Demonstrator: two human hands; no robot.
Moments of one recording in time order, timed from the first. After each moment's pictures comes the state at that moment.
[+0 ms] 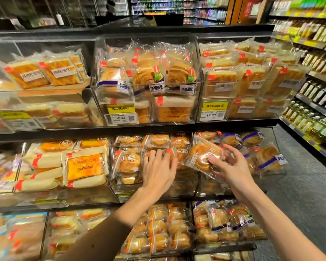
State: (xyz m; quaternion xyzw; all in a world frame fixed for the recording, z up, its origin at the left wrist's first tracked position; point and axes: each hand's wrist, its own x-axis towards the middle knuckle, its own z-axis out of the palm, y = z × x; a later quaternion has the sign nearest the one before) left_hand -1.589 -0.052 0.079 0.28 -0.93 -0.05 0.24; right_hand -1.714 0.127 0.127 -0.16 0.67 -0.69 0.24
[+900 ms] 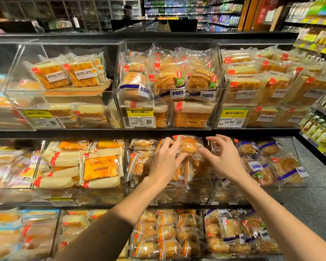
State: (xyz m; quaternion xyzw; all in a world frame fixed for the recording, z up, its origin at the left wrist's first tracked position) left_hand -1.582 -0.087 0.117 0.19 -0.90 -0.19 0.34; right_hand -1.720 0.052 0.143 -0.39 0.83 -0.40 0.04
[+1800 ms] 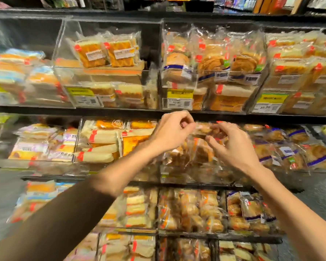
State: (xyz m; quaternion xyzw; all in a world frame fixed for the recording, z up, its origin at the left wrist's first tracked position) left_hand -1.487 -0.135 0.198 0.19 -0.89 -0.31 0.26; right_hand -1.610 0.023 0.178 -0.46 0.83 -0.30 -0.05
